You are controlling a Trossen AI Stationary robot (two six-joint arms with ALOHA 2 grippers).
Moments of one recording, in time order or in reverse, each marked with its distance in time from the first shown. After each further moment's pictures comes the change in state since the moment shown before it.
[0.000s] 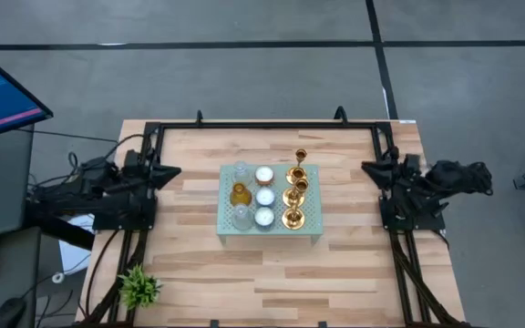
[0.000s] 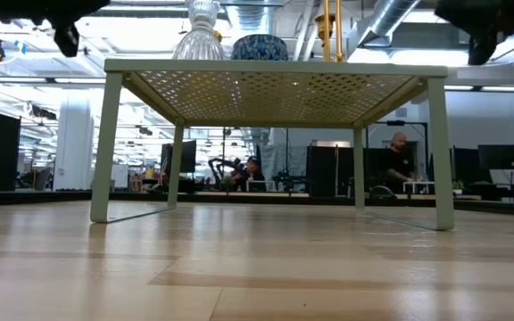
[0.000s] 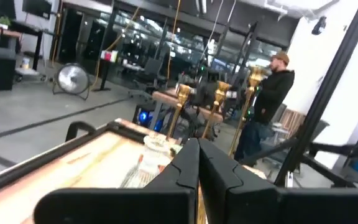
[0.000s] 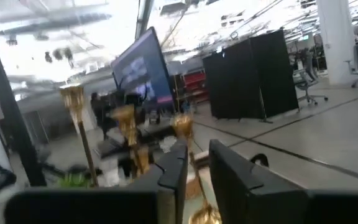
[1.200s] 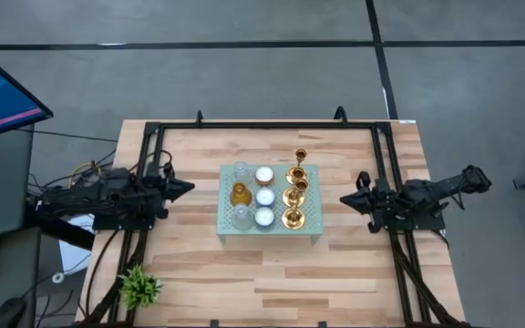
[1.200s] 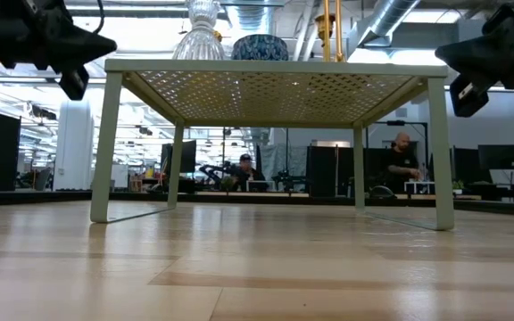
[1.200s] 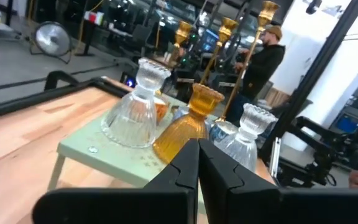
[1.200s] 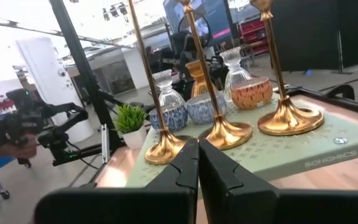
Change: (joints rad) left arm -0.001 -0.062 -0.233 0.067 0.077 -0.092; right arm -0.002 -0.001 -0.319 0.148 -0.277 0.176
